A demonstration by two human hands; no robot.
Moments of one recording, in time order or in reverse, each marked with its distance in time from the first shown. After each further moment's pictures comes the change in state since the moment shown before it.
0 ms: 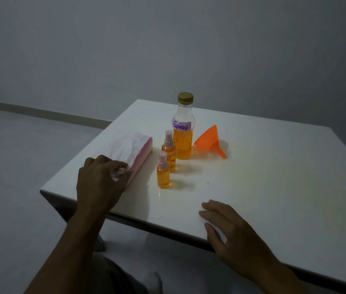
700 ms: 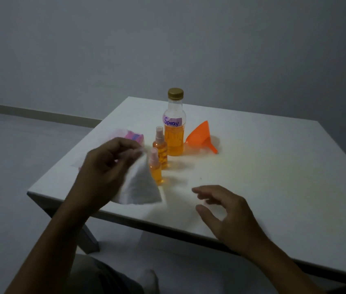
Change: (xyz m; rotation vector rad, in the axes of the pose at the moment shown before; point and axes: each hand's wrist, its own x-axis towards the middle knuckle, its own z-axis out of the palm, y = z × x) left_hand -0.003 0.060 -0.055 -0.760 -0.180 0.293; right_hand 0.026 -0.027 -0.032 0.371 0.087 0.182
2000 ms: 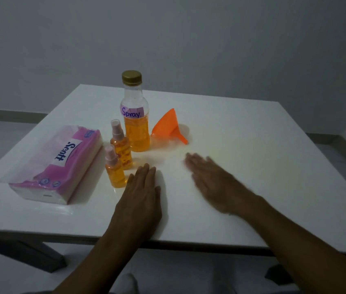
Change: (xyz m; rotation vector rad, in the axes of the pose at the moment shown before) left_hand -0.017 -0.062 0.150 0.588 -0.293 -0.054; right_hand 0.056 0.097 -0.034 -0.737 -0.283 -0.035
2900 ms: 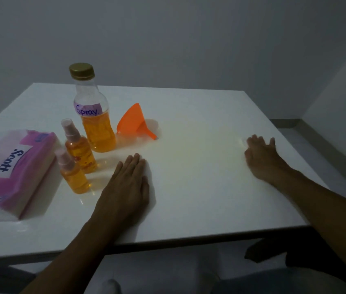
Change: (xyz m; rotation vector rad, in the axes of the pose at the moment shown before) left_hand 0.038 0.014 0.023 0.034 -0.071 0.161; right_hand -0.072 0.146 -0.054 -0.262 -0.125 0.816
